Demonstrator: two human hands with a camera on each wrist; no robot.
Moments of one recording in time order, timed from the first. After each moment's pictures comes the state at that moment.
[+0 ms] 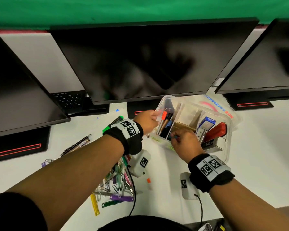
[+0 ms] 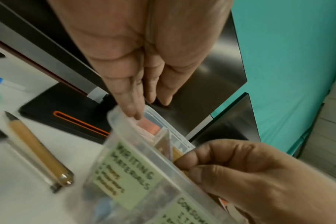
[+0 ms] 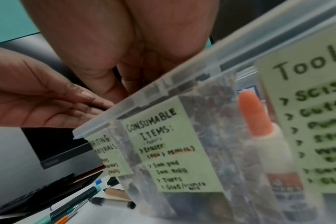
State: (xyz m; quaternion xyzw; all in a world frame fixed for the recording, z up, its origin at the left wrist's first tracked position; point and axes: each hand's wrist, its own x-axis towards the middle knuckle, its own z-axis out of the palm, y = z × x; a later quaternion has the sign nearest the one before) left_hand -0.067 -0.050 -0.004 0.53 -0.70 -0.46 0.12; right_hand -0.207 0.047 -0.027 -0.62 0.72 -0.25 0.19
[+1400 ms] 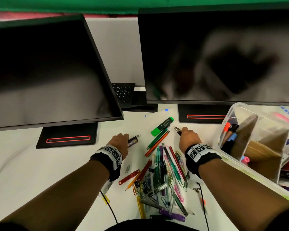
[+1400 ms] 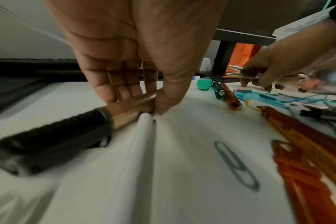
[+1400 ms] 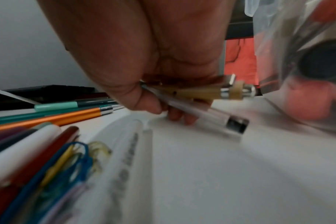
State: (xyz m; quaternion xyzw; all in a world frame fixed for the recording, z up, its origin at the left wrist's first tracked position) left_hand 0.181 -0.077 -0.117 0.67 -0.69 -0.21 -0.18; right_hand -0.063 -0.086 -0.114 -0.59 0.76 0.08 0.25
